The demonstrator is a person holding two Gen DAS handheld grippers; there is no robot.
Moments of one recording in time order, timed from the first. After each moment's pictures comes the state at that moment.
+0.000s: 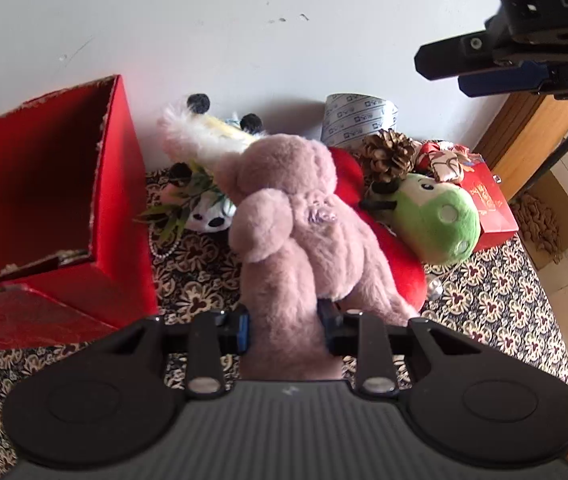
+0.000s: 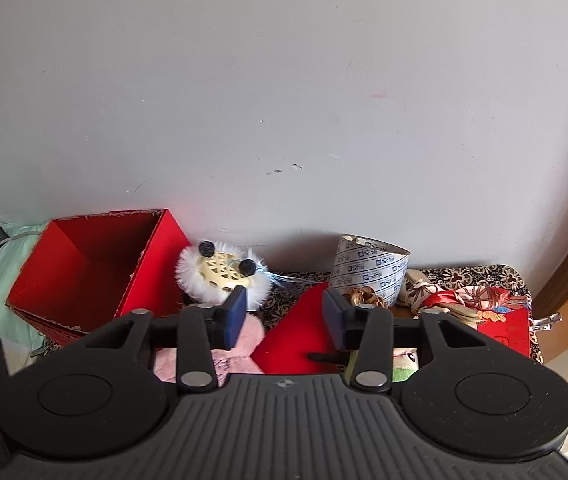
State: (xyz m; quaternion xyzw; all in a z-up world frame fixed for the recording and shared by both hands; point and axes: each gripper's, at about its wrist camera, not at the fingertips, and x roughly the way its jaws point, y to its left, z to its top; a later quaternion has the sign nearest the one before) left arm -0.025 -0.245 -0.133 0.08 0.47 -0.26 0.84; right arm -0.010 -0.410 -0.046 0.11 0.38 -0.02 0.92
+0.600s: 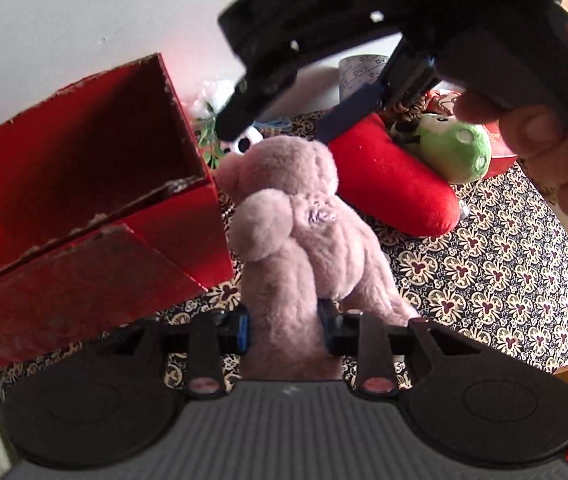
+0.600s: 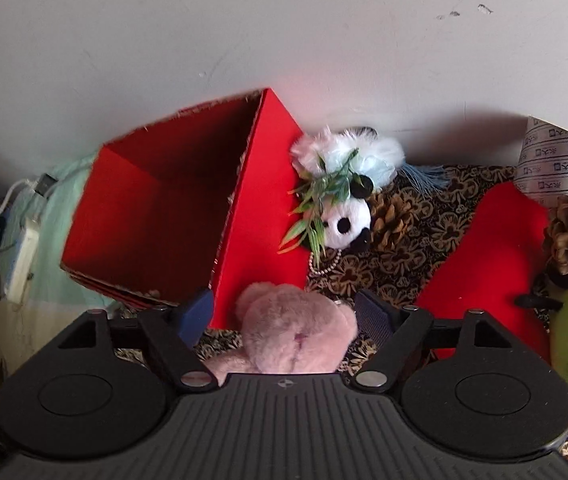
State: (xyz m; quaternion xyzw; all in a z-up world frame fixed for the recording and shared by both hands) left arm -0.033 -0.173 -0.138 0.14 0.46 -0.31 0.82; right arm 0.052 -0.340 -0.104 0.19 0.53 0.11 0.82
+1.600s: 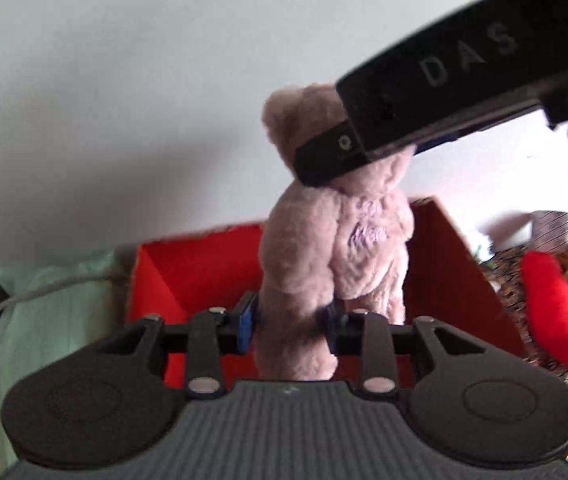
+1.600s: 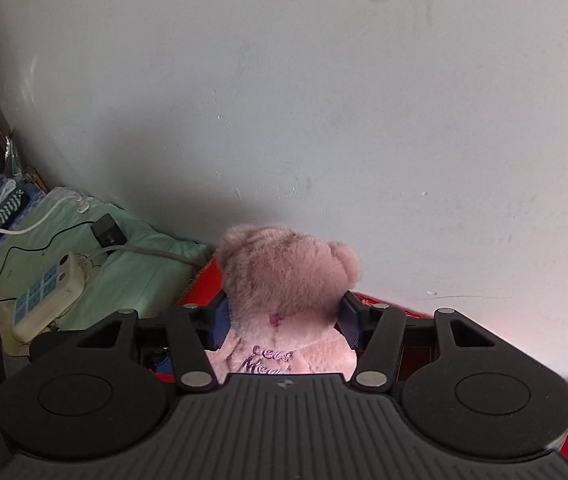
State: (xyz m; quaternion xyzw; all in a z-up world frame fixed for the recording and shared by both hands) left arm 0.095 -0.033 -0.080 0.10 0.38 -0.16 0.91; right arm 0.141 -0.175 -0.030 0.06 0.37 0.18 0.91
